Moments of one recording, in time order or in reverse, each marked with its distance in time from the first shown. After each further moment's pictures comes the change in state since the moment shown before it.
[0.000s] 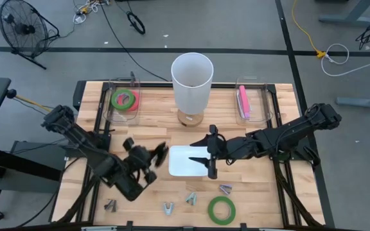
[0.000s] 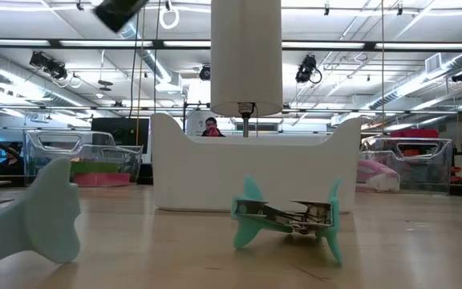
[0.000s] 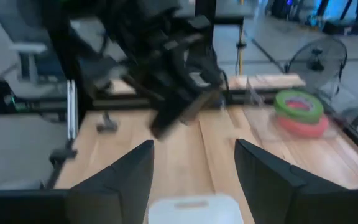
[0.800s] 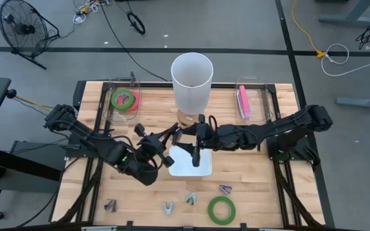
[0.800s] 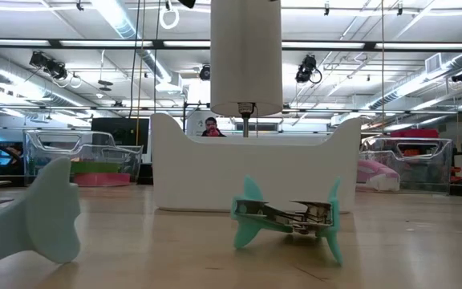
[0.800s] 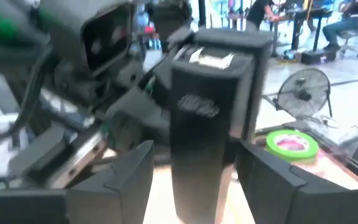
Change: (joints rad) left arm 0.169 0.003 0.004 0.512 -0.318 0.614; right arm -0.129 0.116 0.000 0.362 -0.048 0.003
